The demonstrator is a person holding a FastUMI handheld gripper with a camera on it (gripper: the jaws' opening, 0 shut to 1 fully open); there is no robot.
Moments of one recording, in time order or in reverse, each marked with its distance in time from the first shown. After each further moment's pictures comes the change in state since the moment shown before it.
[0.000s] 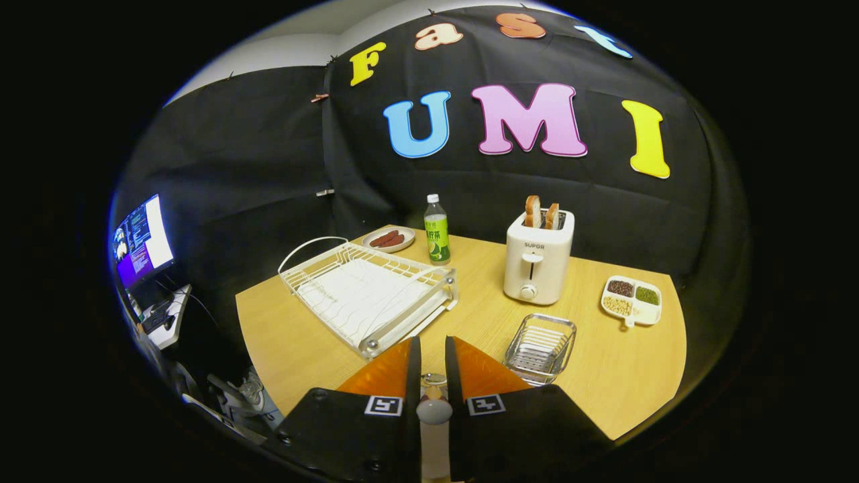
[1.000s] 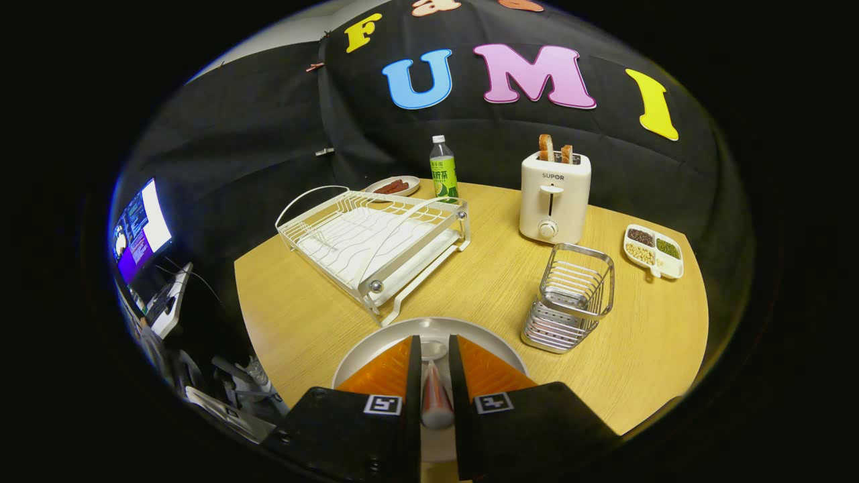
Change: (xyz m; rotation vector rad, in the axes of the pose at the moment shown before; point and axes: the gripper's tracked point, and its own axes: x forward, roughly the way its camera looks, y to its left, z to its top) arm 0.012 0.007 -0.066 0.038 0.169 0.003
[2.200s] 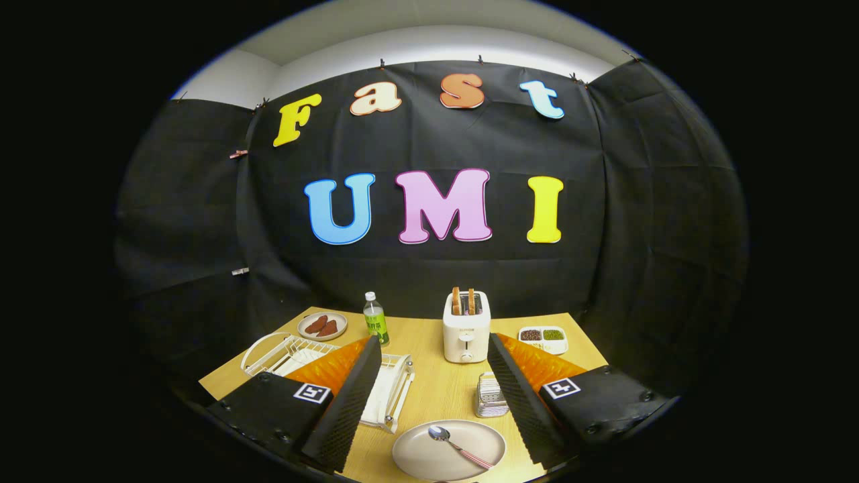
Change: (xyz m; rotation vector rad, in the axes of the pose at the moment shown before) arm -0.142 0.068 0.219 0.090 -0.496 -0.532
